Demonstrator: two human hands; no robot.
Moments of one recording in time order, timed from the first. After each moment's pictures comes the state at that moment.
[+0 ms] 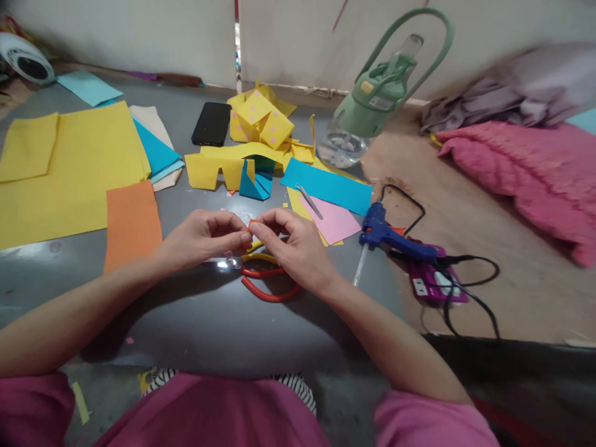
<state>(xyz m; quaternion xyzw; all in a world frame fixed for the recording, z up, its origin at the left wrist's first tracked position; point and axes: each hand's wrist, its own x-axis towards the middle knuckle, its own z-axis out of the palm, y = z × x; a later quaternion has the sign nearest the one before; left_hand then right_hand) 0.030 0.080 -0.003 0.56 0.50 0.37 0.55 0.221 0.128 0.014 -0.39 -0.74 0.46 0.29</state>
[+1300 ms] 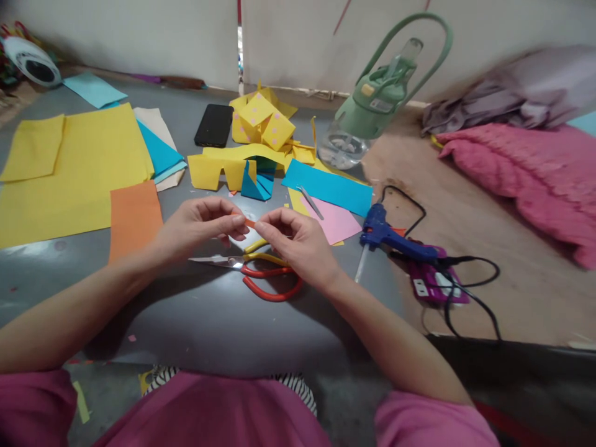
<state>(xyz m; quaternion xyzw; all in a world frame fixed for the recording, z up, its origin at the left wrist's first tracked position) 0.024 0.085 0.005 0.48 0.49 0.45 0.57 0.223 0.130 0.015 -0.39 -0.68 0.55 0.30</state>
